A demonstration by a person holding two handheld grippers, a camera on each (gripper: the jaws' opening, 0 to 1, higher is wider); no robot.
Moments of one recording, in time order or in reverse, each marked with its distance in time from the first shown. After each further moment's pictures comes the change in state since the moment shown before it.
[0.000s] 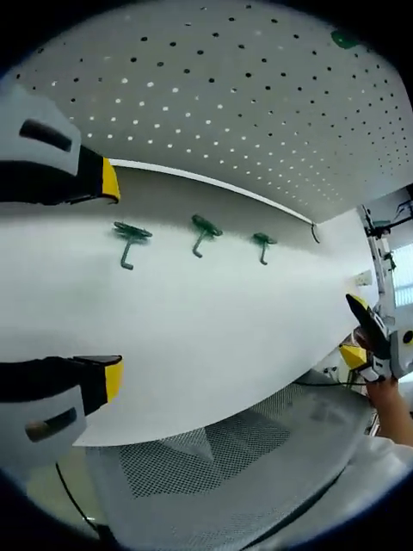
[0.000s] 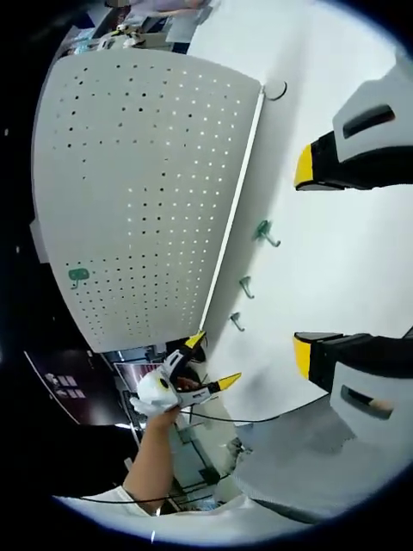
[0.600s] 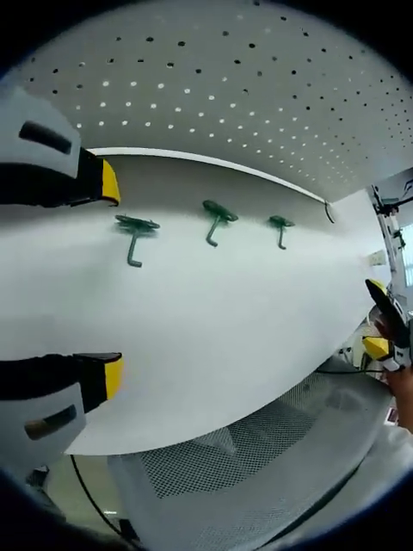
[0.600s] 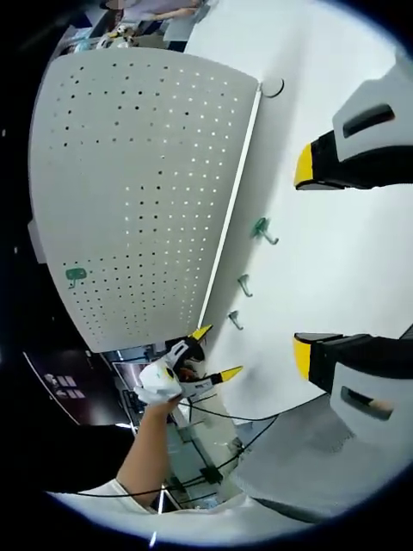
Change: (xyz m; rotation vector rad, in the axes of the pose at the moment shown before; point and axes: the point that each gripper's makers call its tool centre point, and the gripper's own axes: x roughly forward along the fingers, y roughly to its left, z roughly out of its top) left arm 0.019 0.001 -0.014 0.067 0.064 -0.083; right arm 0.001 0.001 -0.001 0.007 0.004 0.007
